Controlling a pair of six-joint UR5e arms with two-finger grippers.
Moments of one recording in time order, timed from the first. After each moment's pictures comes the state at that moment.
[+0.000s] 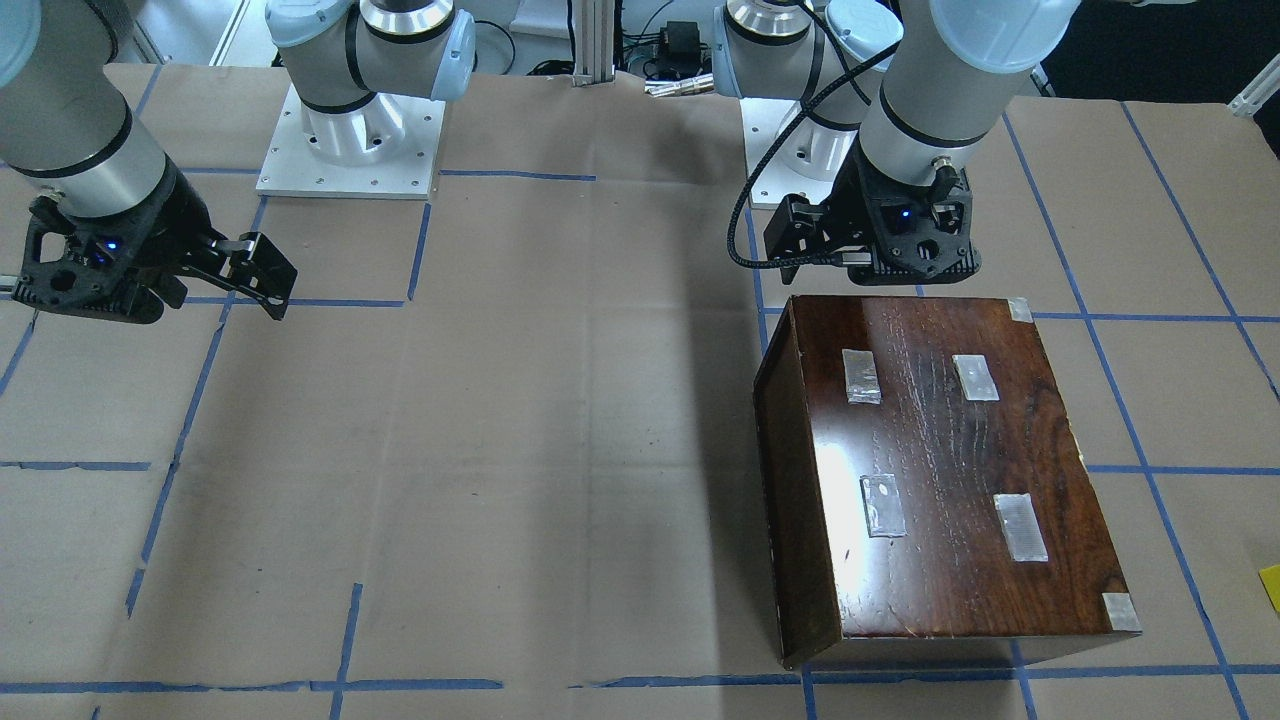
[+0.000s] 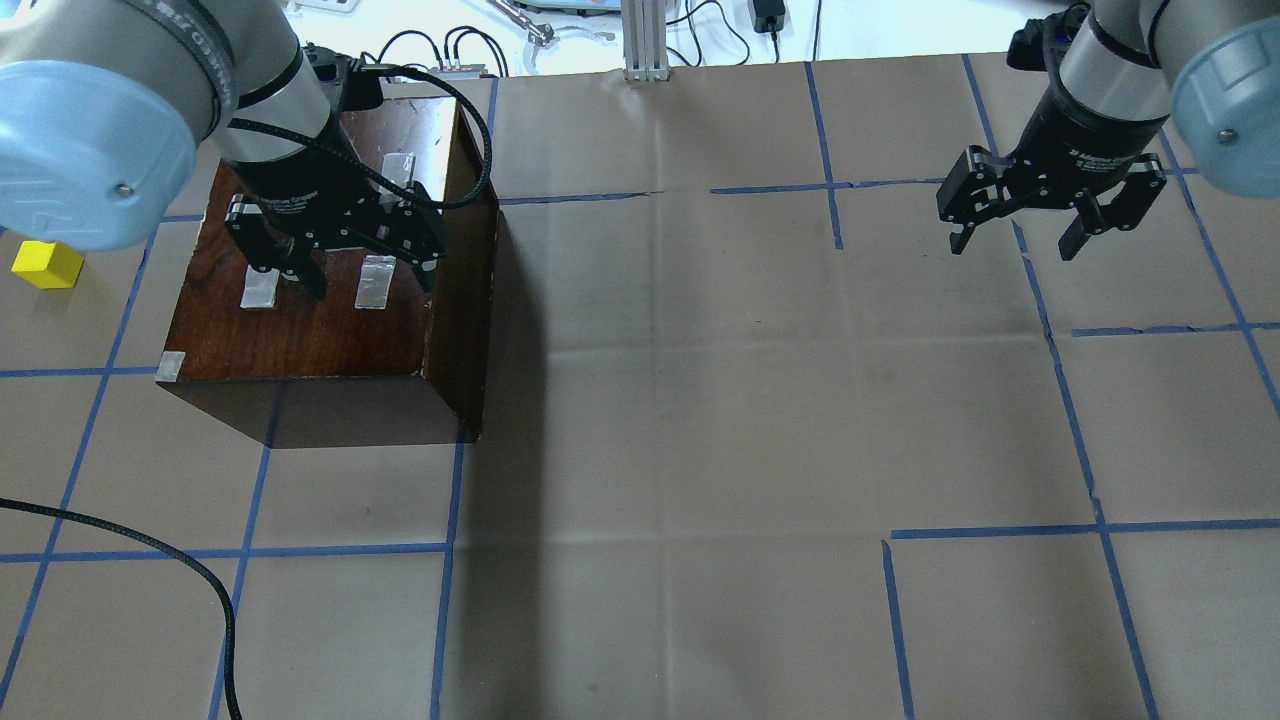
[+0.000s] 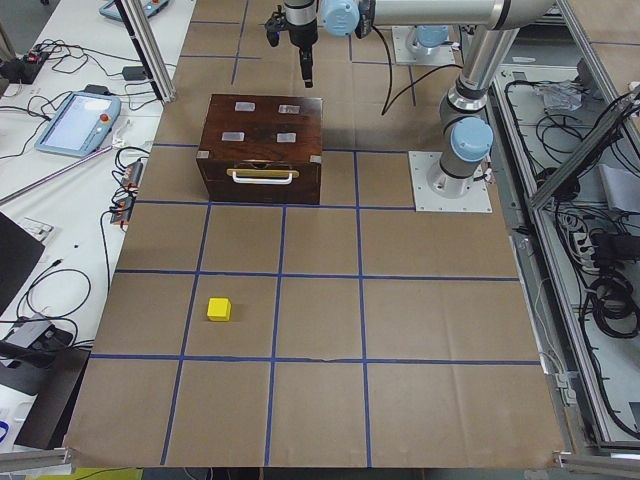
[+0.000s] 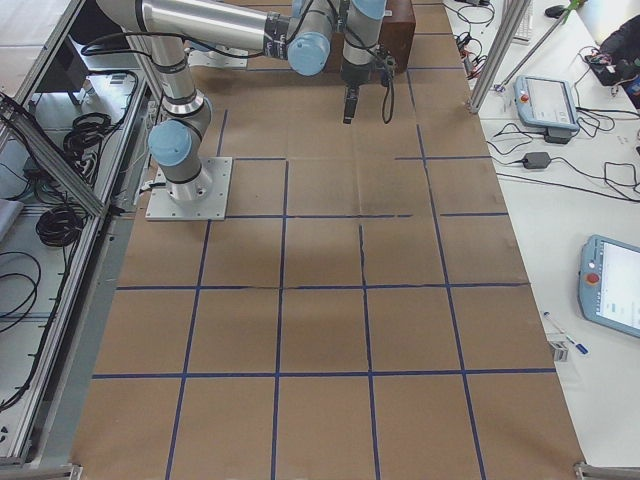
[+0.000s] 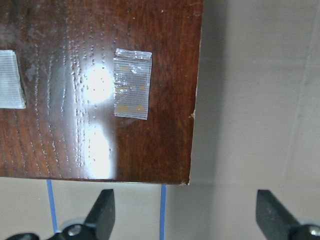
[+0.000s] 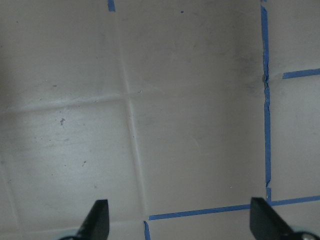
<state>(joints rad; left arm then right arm) -1.60 -1.61 -1.59 -1.61 1.57 -0.07 1.43 -1.52 1.65 -1.63 -1.57 -0.02</state>
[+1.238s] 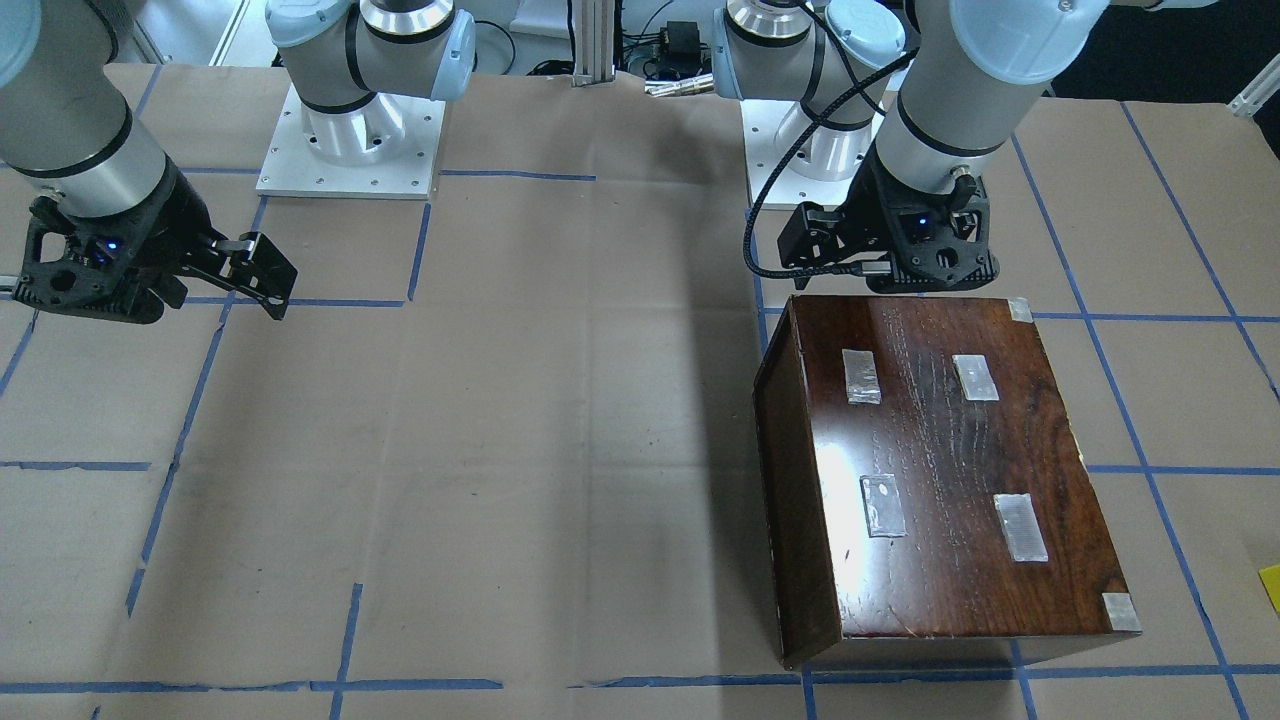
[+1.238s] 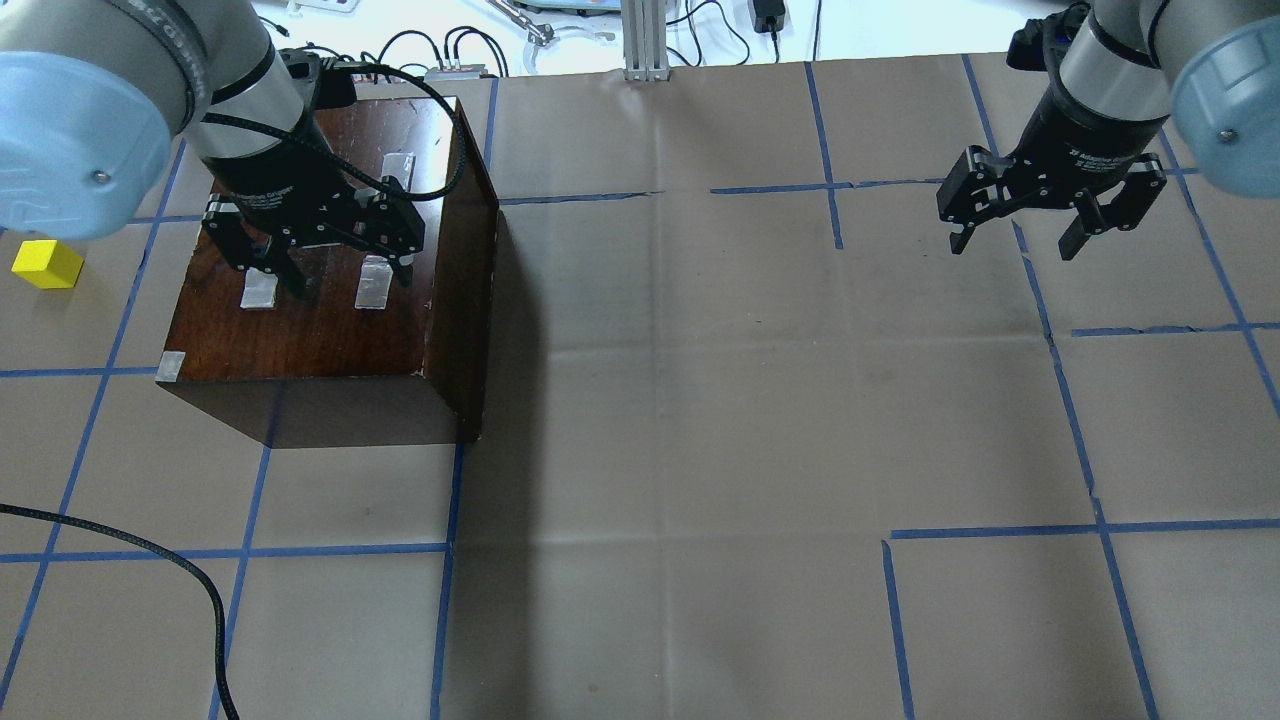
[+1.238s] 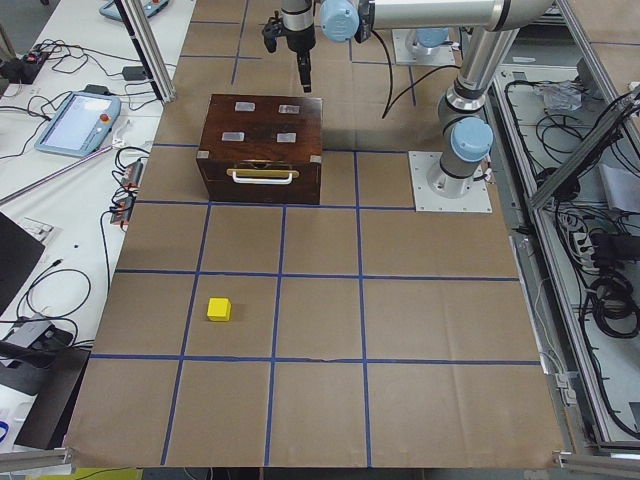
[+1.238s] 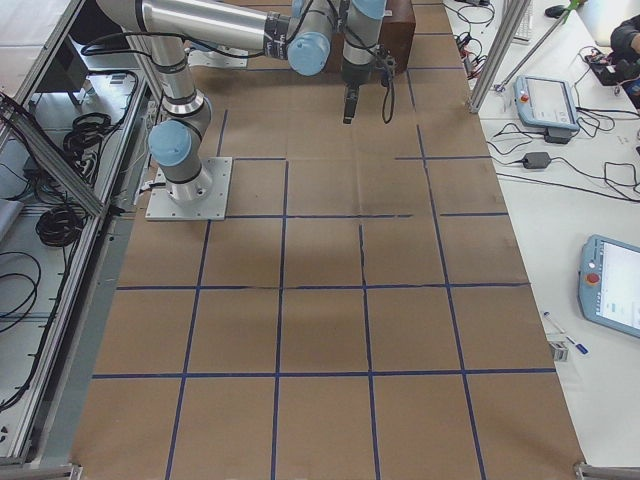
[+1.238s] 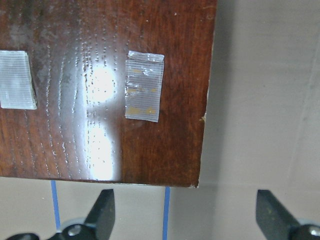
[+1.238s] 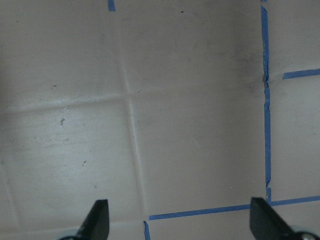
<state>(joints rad) -1.53 -1.63 -1.58 -1.61 1.58 -0.05 1.43 -1.52 1.65 -1.63 -1.57 -0.03</state>
